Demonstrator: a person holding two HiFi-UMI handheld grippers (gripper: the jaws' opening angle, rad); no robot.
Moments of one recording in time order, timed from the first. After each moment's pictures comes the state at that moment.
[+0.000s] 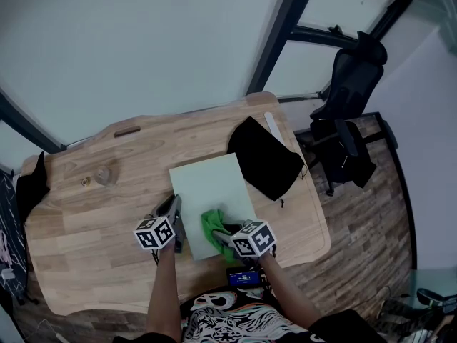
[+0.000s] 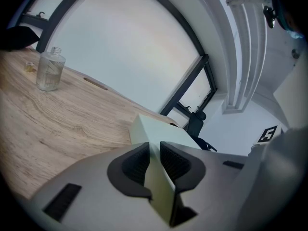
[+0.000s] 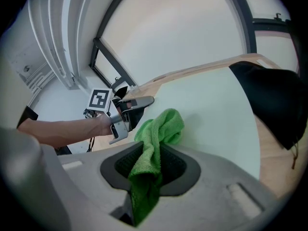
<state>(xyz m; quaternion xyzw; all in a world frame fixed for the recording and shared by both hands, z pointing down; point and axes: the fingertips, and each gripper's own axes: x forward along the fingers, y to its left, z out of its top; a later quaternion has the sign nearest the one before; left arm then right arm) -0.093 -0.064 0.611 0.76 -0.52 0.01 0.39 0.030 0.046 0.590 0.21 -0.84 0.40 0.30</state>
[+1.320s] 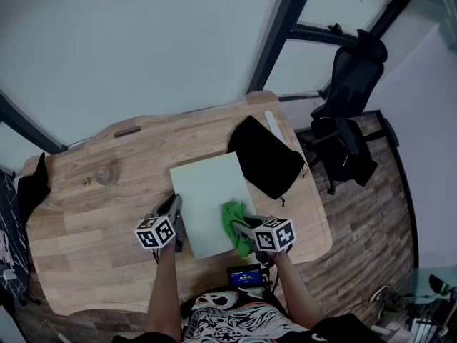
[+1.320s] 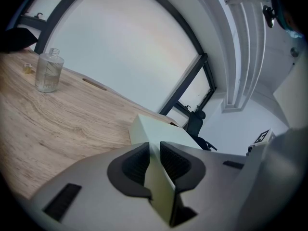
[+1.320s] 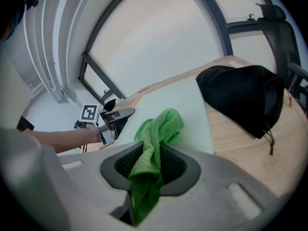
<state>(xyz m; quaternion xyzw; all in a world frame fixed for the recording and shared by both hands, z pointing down) -0.093 -0.064 0.612 0.76 -0.52 0.02 0.38 0.092 0.022 0.588 0.29 -0.82 0.42 0.25</state>
